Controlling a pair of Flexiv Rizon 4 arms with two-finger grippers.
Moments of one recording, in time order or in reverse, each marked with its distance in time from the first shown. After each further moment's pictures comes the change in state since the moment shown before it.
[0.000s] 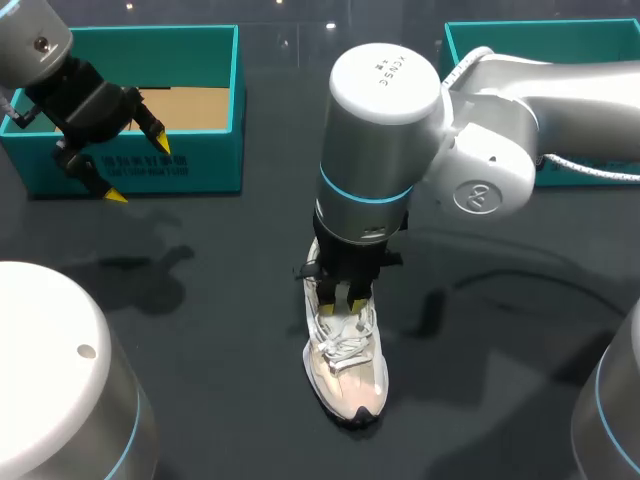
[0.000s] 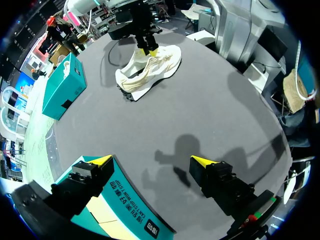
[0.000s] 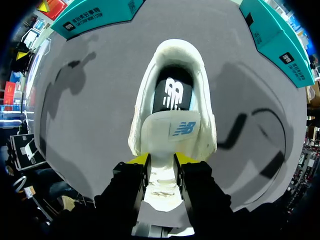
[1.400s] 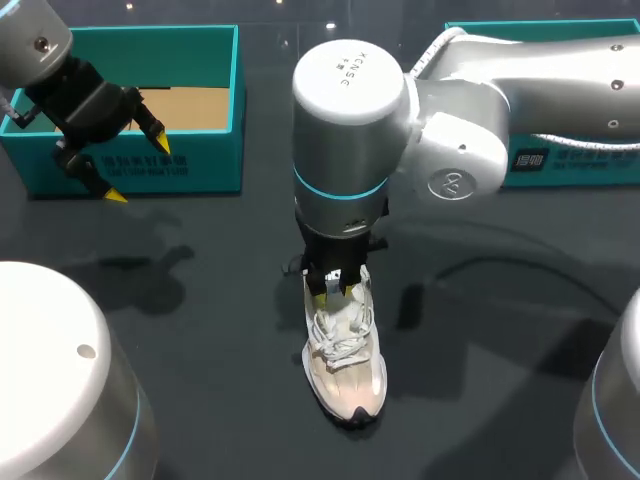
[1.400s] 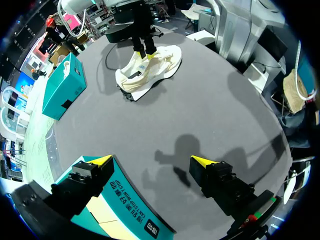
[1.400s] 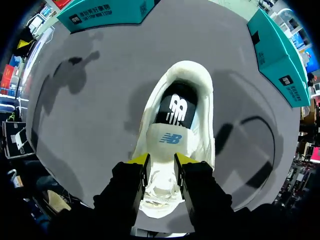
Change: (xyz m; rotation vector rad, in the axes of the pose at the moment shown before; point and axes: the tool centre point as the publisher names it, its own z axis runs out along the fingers) left arm 0.000 0.000 0.000 0.000 0.000 0.000; right arm 0.004 0.024 -0.003 -0.045 -0.085 -0.113
